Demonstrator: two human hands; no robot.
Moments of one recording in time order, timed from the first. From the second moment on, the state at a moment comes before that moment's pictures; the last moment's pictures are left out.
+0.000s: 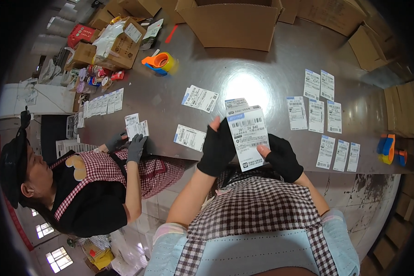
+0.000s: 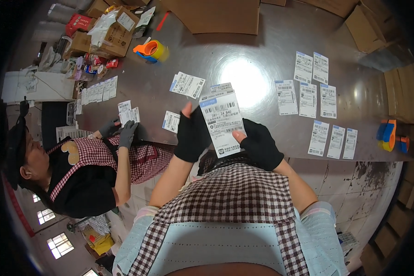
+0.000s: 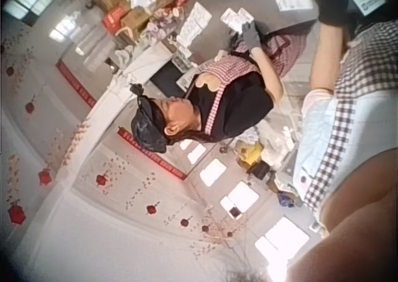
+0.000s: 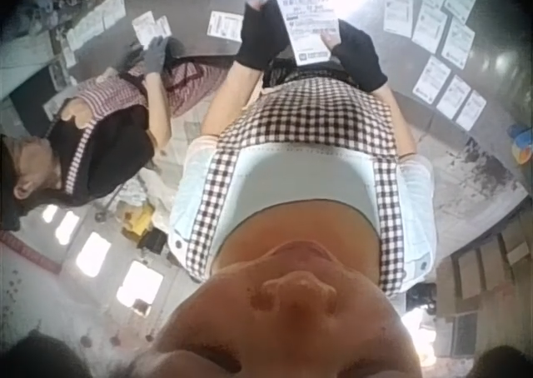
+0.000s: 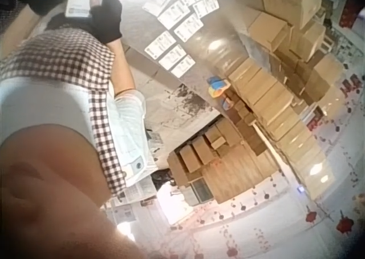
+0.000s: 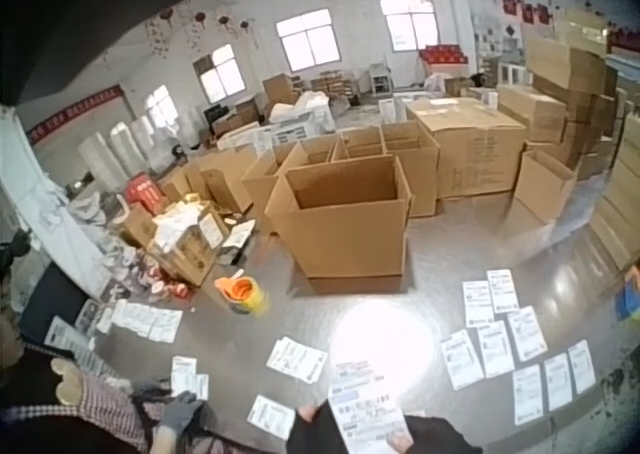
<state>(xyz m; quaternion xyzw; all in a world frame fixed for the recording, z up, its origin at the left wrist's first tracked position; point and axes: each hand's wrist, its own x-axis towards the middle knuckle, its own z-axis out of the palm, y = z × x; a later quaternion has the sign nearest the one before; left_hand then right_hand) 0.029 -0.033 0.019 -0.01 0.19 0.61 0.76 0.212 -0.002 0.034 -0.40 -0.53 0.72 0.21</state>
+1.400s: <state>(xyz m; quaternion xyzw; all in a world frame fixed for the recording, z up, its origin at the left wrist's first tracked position) 0.032 -0.010 0.023 0.09 0.34 0.60 0.72 0.232 0.008 0.017 -0.40 -0.72 0.53 0.18</state>
